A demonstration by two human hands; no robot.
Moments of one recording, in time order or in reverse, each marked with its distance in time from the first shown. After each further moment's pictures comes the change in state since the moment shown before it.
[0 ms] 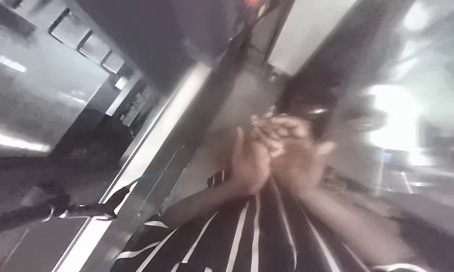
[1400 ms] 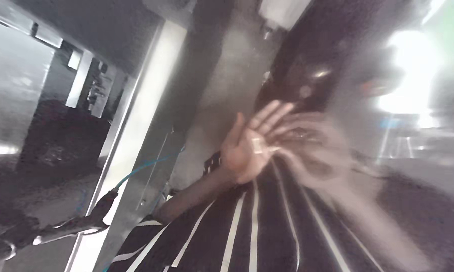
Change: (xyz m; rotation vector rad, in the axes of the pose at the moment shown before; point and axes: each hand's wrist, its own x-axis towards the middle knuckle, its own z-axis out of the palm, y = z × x) left_hand 0.010 -0.001 -0.034 -0.065 -0.091 -0.290; right_hand -0.038 -0.013 -0.061 -1.014 -0.133 -0.166
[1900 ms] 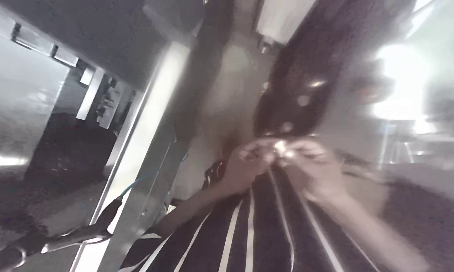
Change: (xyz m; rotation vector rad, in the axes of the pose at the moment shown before) left_hand -0.024 -0.011 -0.017 0.403 0.085 0.136; right_hand -0.001 -0.028 0.016 0.971 0.162 0.645
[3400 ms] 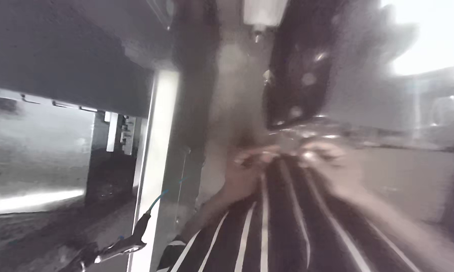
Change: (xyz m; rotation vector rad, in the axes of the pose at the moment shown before) left_hand -0.002 0.006 0.023 0.388 0.023 0.104; right_hand -0.043 0.011 -0.053 -0.366 0.116 -0.142
